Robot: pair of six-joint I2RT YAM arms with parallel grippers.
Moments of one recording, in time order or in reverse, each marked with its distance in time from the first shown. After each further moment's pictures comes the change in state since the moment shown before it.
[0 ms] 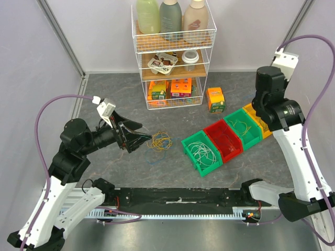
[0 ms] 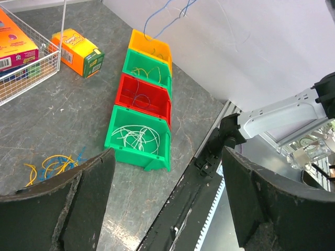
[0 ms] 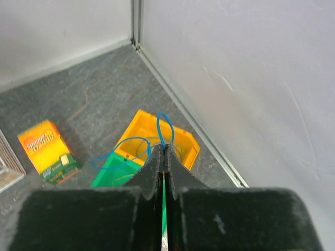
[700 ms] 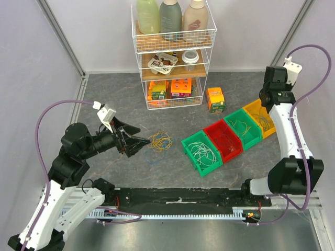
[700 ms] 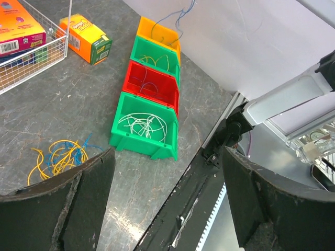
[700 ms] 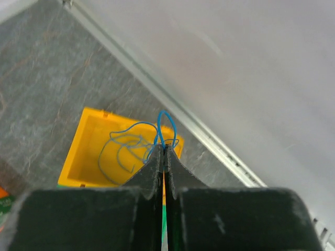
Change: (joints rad) left arm 0.000 -0.053 -0.044 -0.053 -0.020 0.033; right arm -0.382 0.218 -0.137 0.210 -0.128 0.026
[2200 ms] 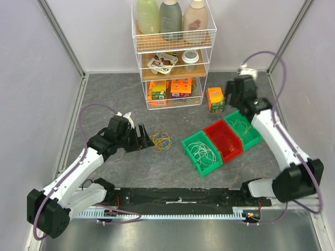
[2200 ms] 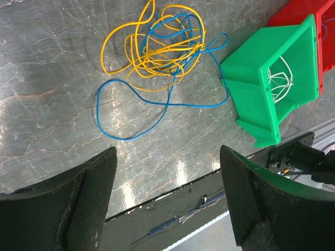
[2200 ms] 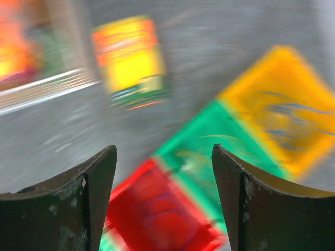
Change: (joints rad) left arm 0.014 0.365 -0.247 -0.117 -0.328 -0.265; right arm 0.240 0.006 -0.109 -0.020 -0.349 0.050
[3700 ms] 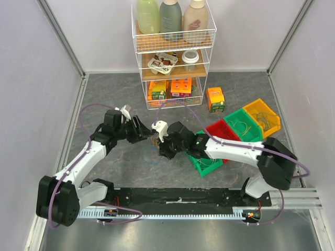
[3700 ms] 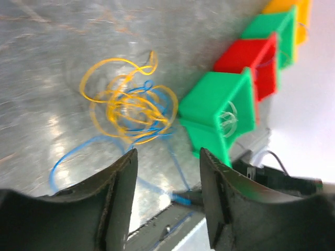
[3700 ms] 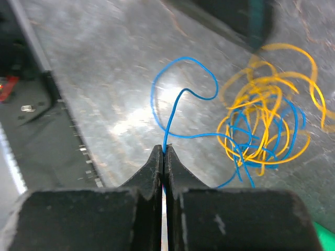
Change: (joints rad) left arm 0.170 0.131 -0.080 0.328 0.213 -0.082; right arm 0.862 0.195 -0.311 0.547 -0.582 -0.126
